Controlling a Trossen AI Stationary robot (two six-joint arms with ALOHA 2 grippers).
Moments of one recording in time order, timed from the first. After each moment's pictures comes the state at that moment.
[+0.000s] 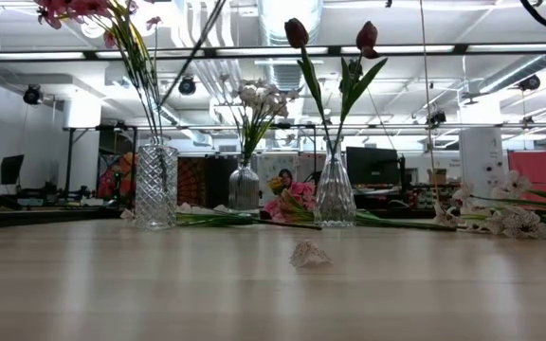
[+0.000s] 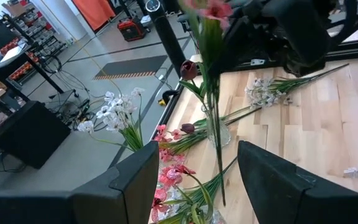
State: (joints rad) left arm -0.80 1.19 1.74 -1.55 -1.11 -0.60; right arm 0.26 2.11 2.36 -0.94 1.09 -2.13
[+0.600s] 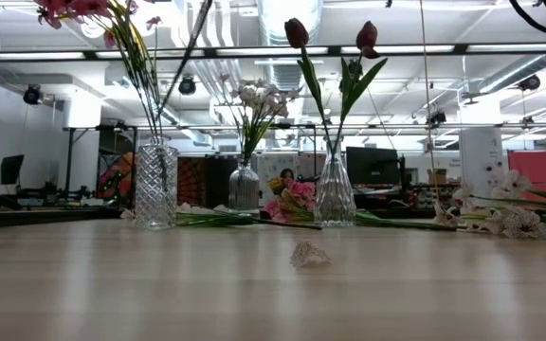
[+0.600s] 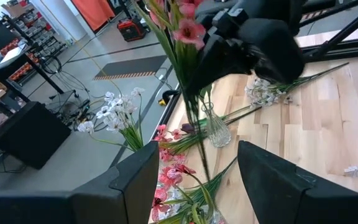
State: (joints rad) left arm -0.80 1.19 1.74 -1.55 -1.11 -0.59; right arm 0.17 2.12 2.36 -0.77 0.90 -2.47
